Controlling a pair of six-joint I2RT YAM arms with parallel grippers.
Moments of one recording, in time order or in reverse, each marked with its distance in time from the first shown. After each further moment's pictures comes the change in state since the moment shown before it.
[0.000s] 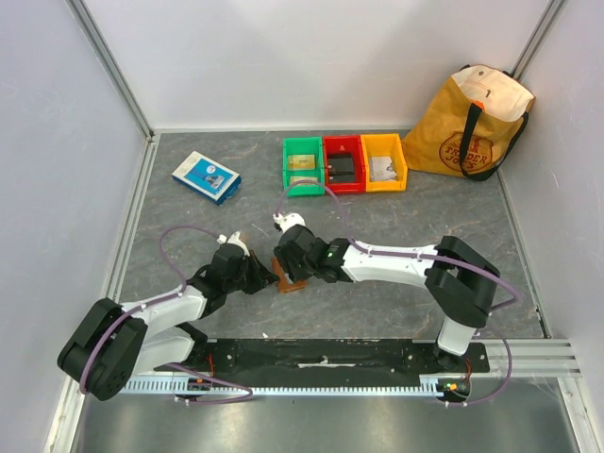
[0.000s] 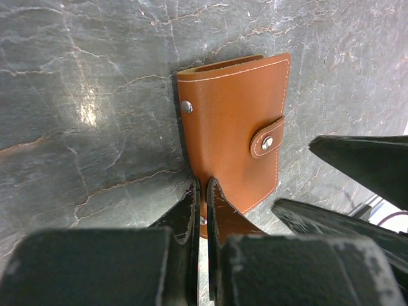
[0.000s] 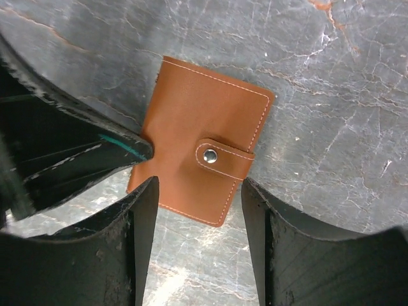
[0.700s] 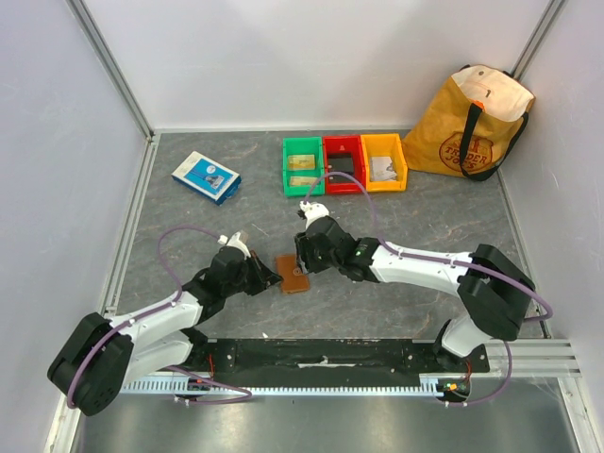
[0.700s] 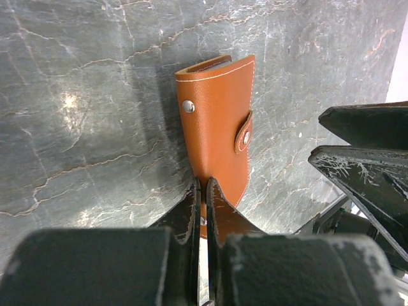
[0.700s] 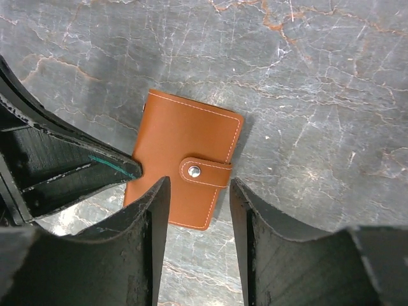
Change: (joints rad) left arm -0.058 -0.114 -0.009 -0.024 -0.022 -0.055; right arm -0.082 -0.163 -0.157 0.119 -0.050 0.039
